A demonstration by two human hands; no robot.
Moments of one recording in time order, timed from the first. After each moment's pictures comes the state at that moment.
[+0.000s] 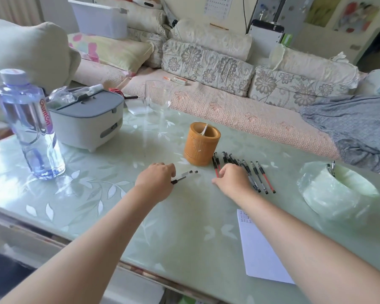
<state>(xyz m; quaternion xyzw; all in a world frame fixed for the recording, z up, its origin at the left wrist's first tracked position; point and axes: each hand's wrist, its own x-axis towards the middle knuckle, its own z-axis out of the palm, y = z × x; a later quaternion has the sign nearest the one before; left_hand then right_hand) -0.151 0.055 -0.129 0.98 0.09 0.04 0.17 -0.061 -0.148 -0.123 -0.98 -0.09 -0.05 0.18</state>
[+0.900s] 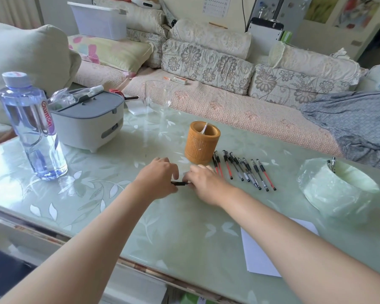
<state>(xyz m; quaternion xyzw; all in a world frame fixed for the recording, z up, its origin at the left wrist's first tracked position) -0.154 0.062 -0.119 0.99 0.00 0.05 0.16 -0.085 -0.108 -0.129 -0.89 -0.45 -0.04 0.02</state>
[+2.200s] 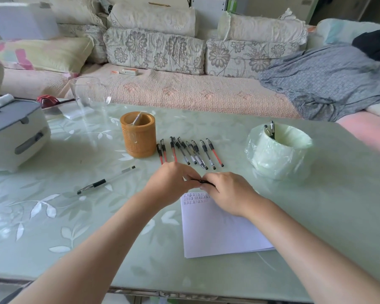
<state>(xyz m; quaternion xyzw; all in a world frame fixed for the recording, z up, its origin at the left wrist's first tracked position) -0.130 -0.115 -0.105 0.92 -0.11 0.01 0.37 -0.118 -0.301 -0.116 -0.95 -0.26 -0.03 0.17</state>
